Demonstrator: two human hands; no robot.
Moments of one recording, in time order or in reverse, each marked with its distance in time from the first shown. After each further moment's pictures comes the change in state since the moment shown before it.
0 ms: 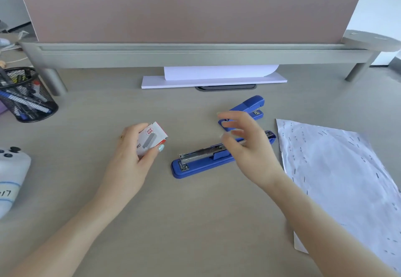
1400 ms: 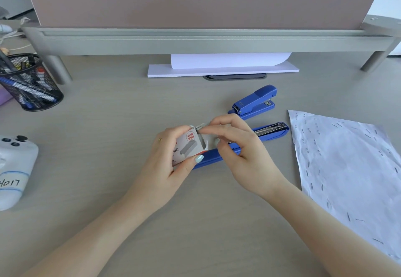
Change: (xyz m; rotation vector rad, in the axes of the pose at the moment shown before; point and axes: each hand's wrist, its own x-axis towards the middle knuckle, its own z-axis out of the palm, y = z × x) left_hand -0.020 0.015 0.018 -0.233 -0.240 0.184; right_hand -0.009 0.004 0.027 -0.003 -0.159 -0.217
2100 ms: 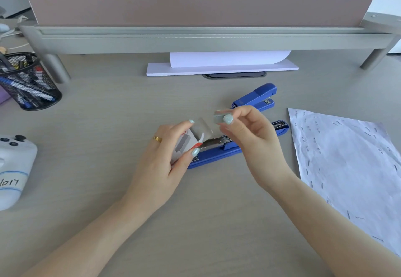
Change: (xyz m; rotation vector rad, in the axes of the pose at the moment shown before) left_hand 0.001 0.001 -0.001 0.199 0.077 0.081; right_hand 0.007 -0.007 -0.007 0.558 0.240 0.293
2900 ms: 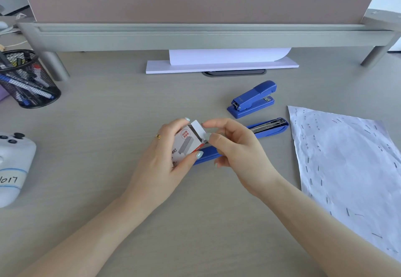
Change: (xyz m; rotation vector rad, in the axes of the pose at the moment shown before) left_hand -0.001 -0.001 0.002 -0.056 -0.030 -0.067; right_hand -0.011 -0.002 0.017 -0.186 -0.074 0.248
